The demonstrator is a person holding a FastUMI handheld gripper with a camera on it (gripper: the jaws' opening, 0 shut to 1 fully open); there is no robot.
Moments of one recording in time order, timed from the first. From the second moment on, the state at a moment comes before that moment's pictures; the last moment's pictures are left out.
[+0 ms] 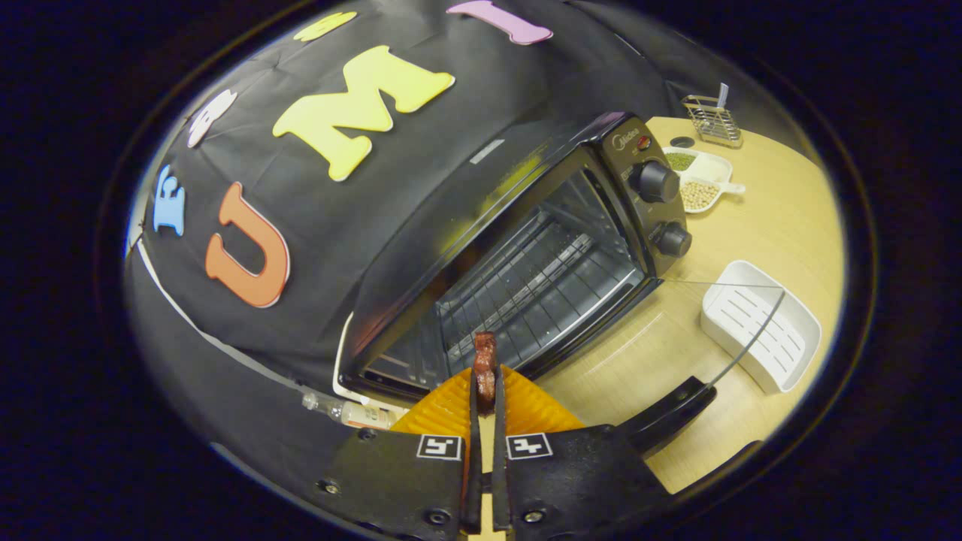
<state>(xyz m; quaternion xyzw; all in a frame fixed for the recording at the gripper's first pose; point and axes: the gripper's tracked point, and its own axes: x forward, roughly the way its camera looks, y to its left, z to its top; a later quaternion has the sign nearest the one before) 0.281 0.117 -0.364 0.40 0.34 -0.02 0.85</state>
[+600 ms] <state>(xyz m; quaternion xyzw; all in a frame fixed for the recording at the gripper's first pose) 0.255 0.099 -0.388 0.56 0.29 -0.04 0.77</state>
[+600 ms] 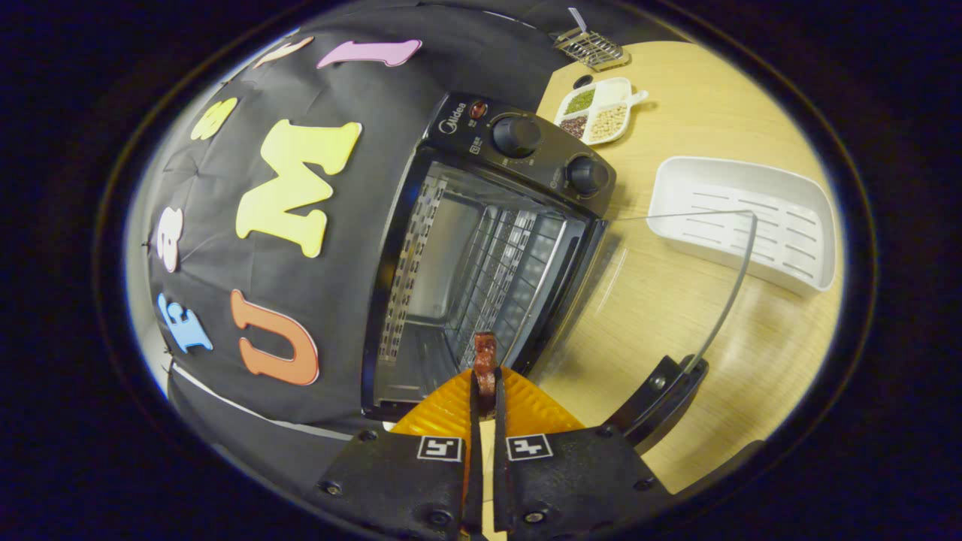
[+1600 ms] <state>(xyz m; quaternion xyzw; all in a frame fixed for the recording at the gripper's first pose) 0.242 0.071 -0.385 0.63 0.24 -0.01 0.74</state>
